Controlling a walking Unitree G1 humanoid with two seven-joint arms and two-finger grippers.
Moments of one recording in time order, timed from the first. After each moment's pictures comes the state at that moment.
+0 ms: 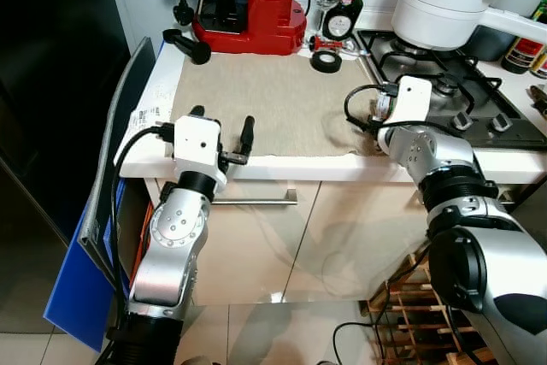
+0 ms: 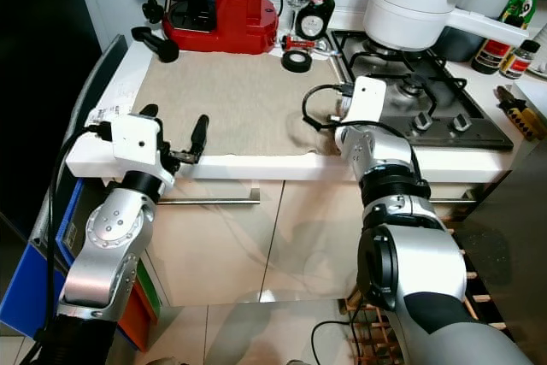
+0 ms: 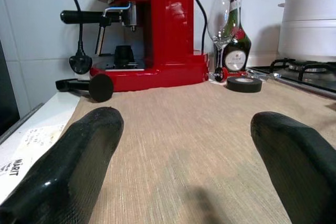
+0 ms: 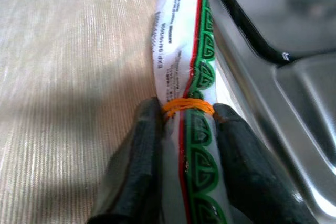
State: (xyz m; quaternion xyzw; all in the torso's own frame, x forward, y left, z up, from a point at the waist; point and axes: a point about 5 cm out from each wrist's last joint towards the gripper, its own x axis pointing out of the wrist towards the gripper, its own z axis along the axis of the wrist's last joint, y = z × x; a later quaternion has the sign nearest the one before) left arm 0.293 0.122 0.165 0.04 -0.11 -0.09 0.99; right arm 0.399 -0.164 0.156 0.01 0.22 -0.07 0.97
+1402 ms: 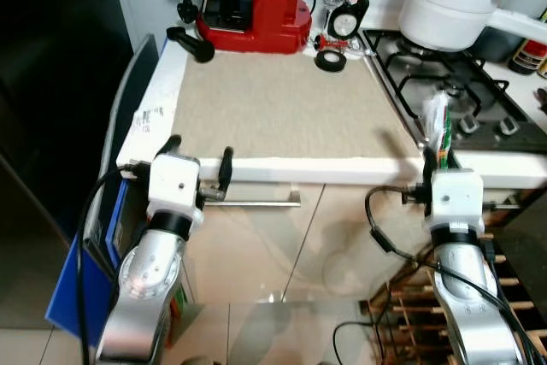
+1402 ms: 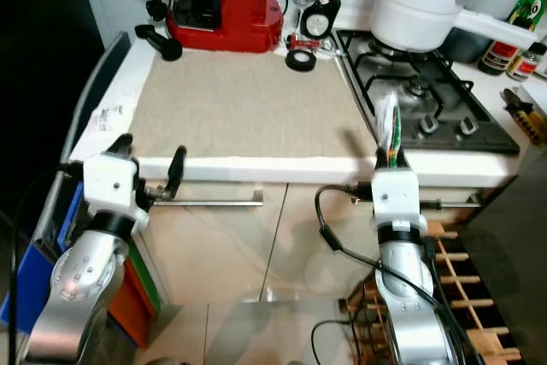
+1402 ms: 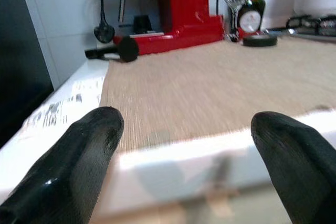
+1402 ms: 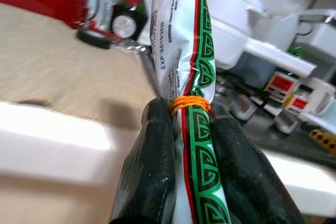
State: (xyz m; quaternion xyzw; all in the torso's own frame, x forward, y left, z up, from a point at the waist) left arm 0.232 0.155 0.136 0.09 -0.07 -0.07 0.99; right arm 0.231 -0.189 0.116 -0.16 -0.08 -0.05 0.98
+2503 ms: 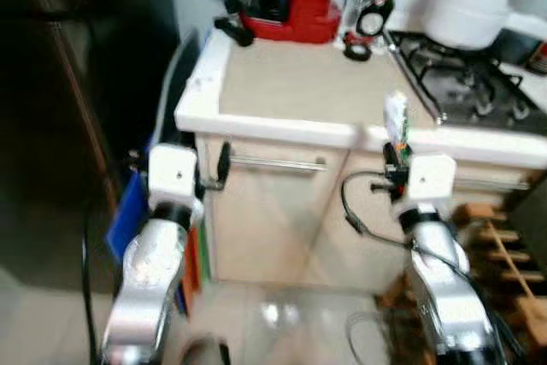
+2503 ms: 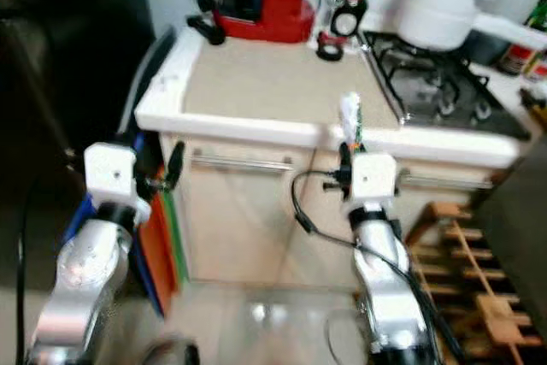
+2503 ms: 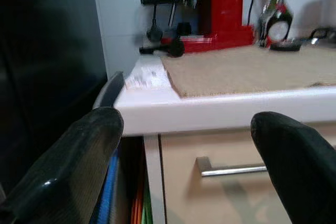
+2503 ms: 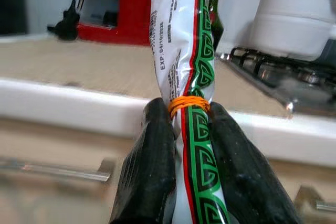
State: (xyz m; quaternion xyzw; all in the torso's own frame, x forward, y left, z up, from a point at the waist) left arm 0.269 0.146 0.146 0.07 -0.08 -0.06 0.99; right arm 0.276 -0.160 0.117 -0.05 -0.06 0.00 1.00
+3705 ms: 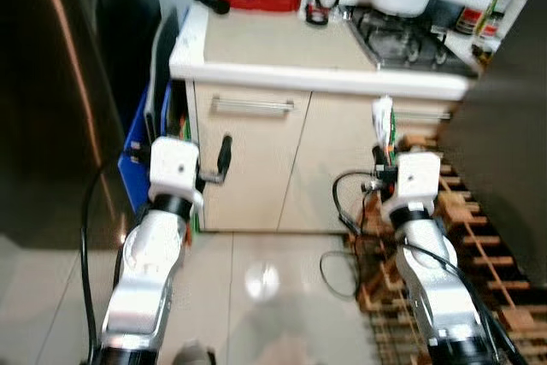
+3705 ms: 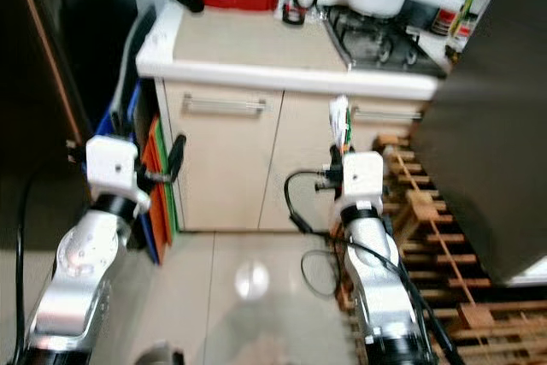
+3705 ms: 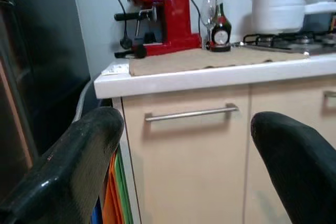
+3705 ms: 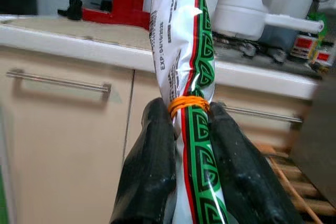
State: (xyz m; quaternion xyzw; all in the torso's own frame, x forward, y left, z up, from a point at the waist) left arm 0.270 0.144 0.145 0.08 -0.09 -0.07 0.99; right arm 0.285 -0.157 0.113 -0.06 -0.05 0.02 1.00
